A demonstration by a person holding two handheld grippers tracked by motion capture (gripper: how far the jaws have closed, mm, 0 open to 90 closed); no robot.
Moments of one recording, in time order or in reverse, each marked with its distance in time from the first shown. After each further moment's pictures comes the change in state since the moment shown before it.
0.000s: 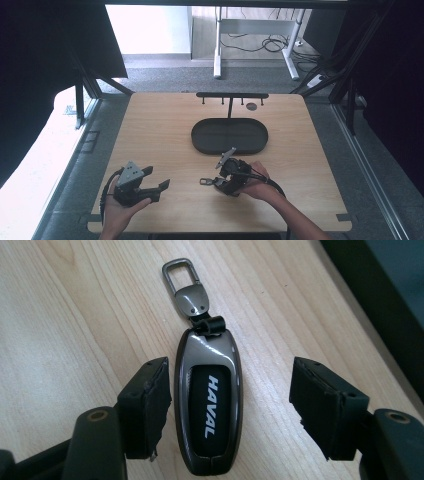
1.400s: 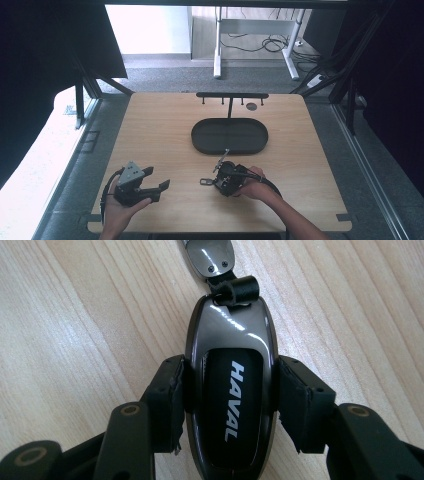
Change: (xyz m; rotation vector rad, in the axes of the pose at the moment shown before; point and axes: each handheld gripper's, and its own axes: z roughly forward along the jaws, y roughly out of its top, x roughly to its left) left arm 0.001 -0.001 0.003 0.011 -0.006 -0.001; right arm -0.005 -0.001 0.030 0.141 0.112 0.016
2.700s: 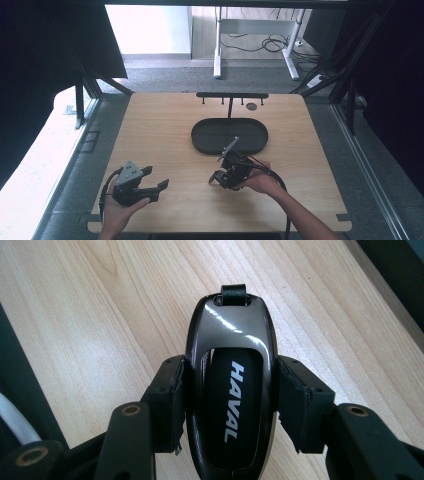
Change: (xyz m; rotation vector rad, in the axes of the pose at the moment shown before) left arm 0.002 0.000 -0.002 -0.006 0.003 -0.001; right arm -0.008 0.004 -0.047 -0.104 0.065 0.057
